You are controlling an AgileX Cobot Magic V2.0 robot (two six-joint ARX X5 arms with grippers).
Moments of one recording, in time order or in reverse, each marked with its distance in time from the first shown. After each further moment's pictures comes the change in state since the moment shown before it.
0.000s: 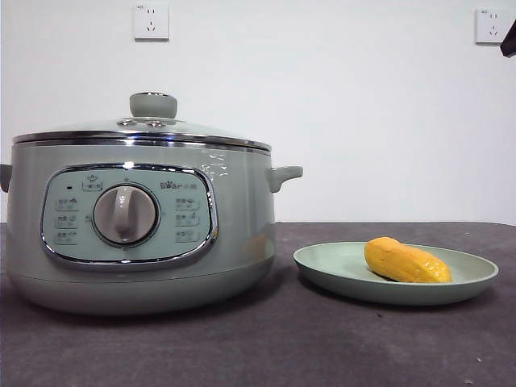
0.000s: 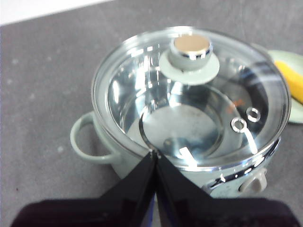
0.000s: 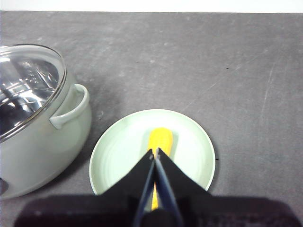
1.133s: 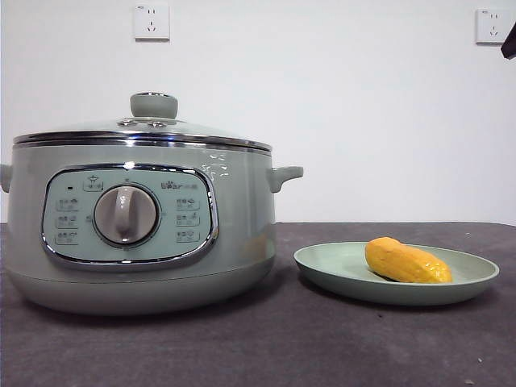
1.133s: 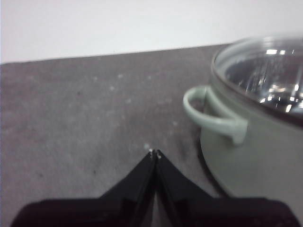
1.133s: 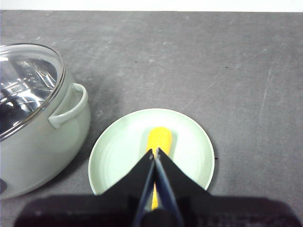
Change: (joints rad) left arm 0.443 -0.504 -0.650 0.486 0.080 0.080; right arm 0.000 0.000 0.000 -0.002 0.000 0.000
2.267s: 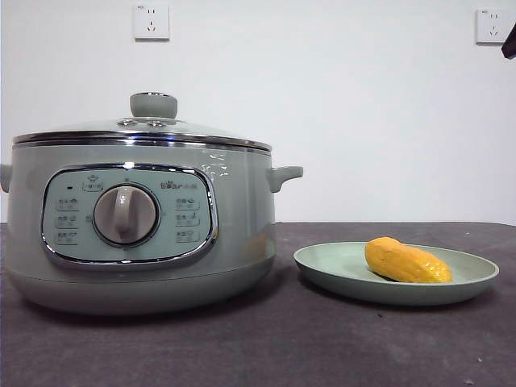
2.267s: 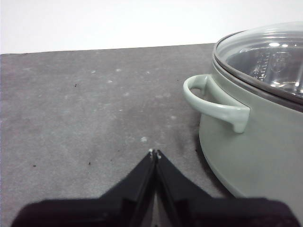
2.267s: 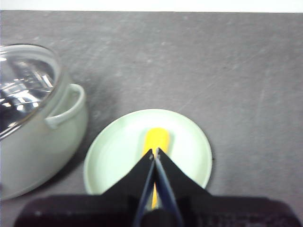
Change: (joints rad) left arm 0.001 -0.063 -0.050 -0.006 0.003 -0.026; right arm 0.000 0.000 0.000 0.004 0.023 -0.008
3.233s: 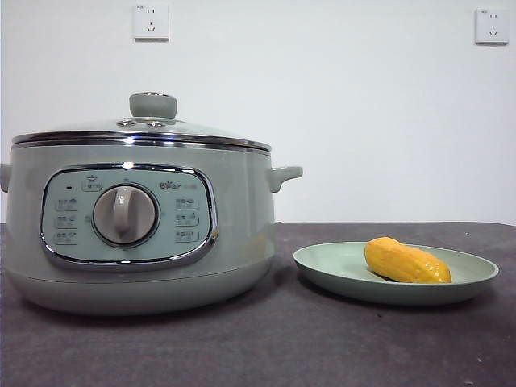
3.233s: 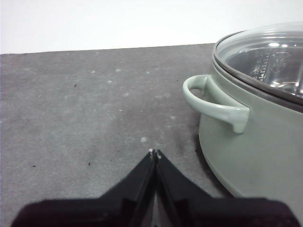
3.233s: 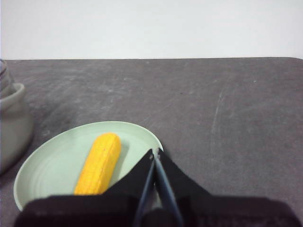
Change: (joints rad) left arm 0.000 0.000 0.000 0.000 0.000 0.000; right arm -0.359 -0.558 -0.579 0.320 -0.233 -0.110
